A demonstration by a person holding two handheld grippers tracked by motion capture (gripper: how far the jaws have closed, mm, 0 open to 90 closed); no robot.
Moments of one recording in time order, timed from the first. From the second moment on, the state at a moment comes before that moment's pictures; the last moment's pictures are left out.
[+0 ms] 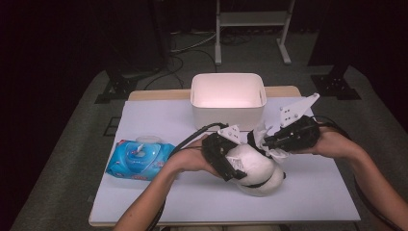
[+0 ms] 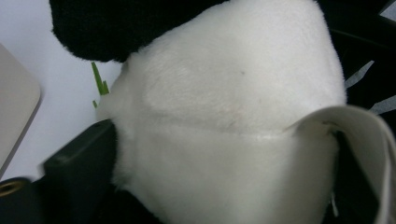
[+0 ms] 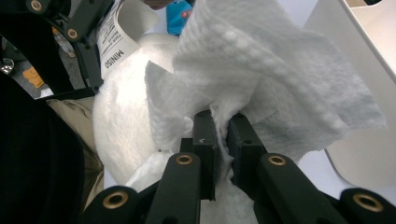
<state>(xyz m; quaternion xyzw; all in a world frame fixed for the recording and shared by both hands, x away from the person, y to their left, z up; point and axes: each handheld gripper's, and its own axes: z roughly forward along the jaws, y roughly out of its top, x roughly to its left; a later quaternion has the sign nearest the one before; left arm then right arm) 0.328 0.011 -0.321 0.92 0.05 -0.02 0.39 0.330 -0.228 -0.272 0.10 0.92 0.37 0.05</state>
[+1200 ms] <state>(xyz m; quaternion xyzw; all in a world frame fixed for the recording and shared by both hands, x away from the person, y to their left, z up) 0.327 0.011 -0.283 0.92 0.03 0.03 0.38 0.329 -0.211 -0.259 0.07 0.92 0.38 0.06</state>
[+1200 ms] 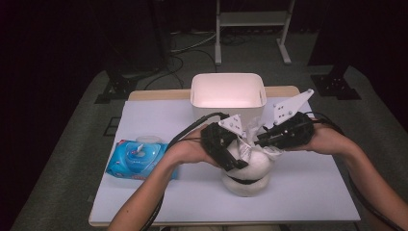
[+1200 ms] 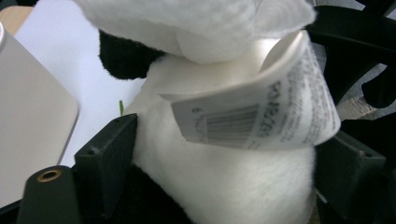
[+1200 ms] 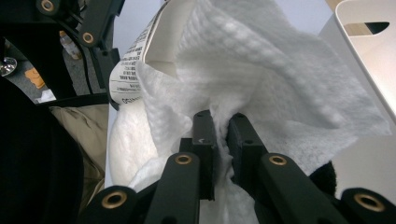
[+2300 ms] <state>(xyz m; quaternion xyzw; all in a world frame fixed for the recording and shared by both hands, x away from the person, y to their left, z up) 0.334 0.043 -0.304 0.92 0.08 0.01 0.39 0.325 -0.240 -0.270 0.10 0.92 0.37 0.06</state>
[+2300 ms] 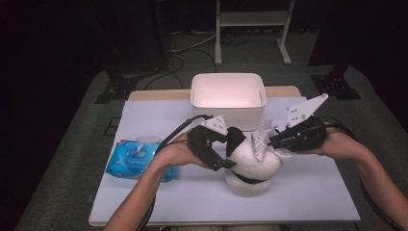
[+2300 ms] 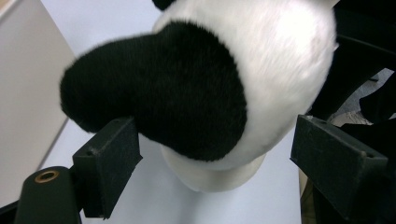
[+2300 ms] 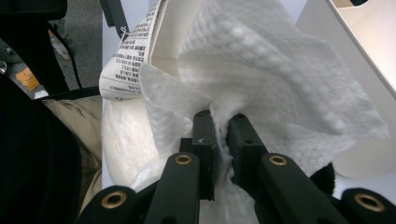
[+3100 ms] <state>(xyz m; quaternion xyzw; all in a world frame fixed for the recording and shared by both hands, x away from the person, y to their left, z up) 0.337 0.032 -0.314 0.91 0.08 -0.02 0.41 0.324 -0.238 -0.264 0.09 0.91 0.40 0.06</state>
